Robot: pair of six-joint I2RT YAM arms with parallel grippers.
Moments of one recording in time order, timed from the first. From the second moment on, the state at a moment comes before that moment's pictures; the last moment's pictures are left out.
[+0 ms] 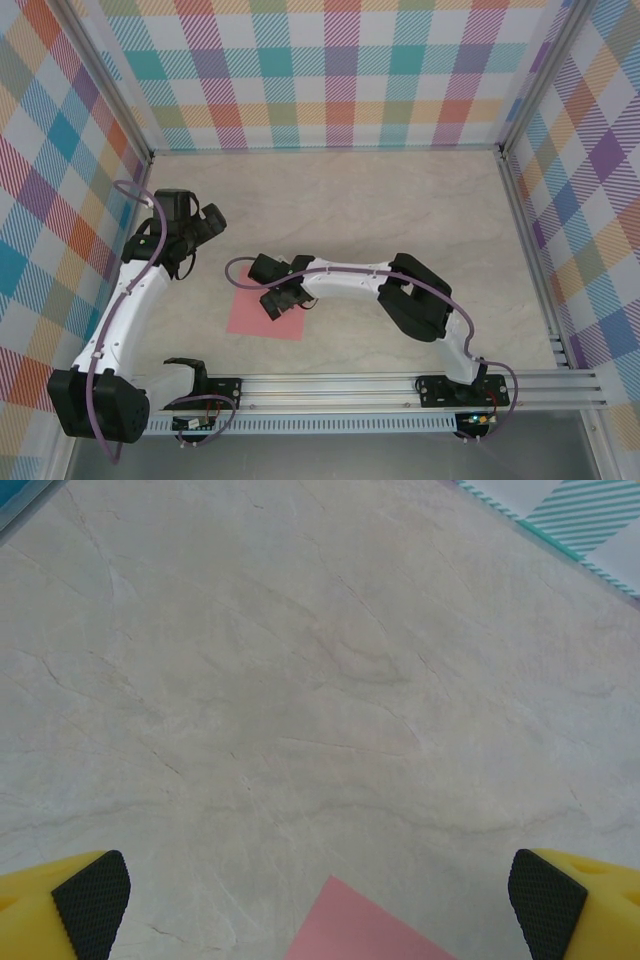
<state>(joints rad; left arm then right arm) -0.09 1.12 1.03 -0.72 -0.19 -0.58 1.14 2.13 1.57 -0.73 0.22 0.45</state>
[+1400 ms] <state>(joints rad) -0.09 1.15 1.03 -0.74 -0.17 -0.58 0.88 2.06 1.54 -0.79 0.00 0.63</state>
